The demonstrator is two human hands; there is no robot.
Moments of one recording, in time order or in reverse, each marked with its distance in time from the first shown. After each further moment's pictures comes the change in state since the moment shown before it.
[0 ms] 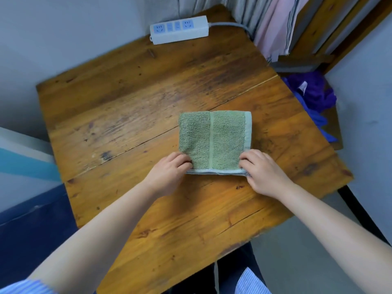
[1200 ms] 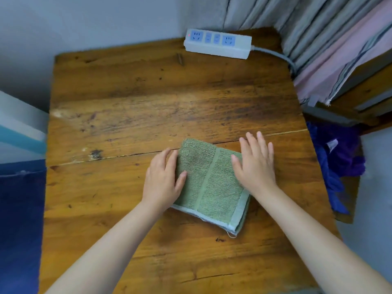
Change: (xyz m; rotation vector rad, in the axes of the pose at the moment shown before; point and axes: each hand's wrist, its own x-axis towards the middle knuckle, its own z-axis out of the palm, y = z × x) left_hand 0.055 0.007 0.017 -0.235 0.195 -0.945; right_hand 0.130 0.045 -0.017 0.072 -0.144 0.232
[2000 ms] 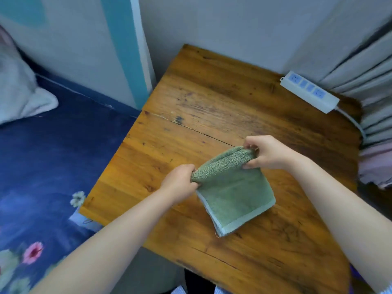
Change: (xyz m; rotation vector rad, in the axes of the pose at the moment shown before) left_hand -0.096 -0.023 -0.044 -0.300 -0.137 -0.489; right_hand 0.035 -0.114 -0.055 -0.056 -0.529 -0.663
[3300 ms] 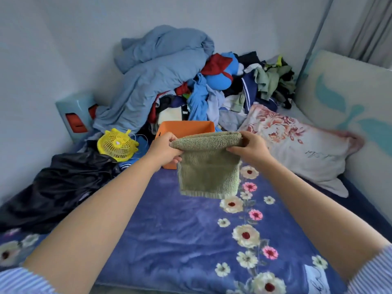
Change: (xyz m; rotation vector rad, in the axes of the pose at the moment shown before) left_hand -0.689 -0.398 -0.138 -0.806 1.380 -0.687; right_hand -0.155 -0.745 0.292 0.332 -0.217 -0.995
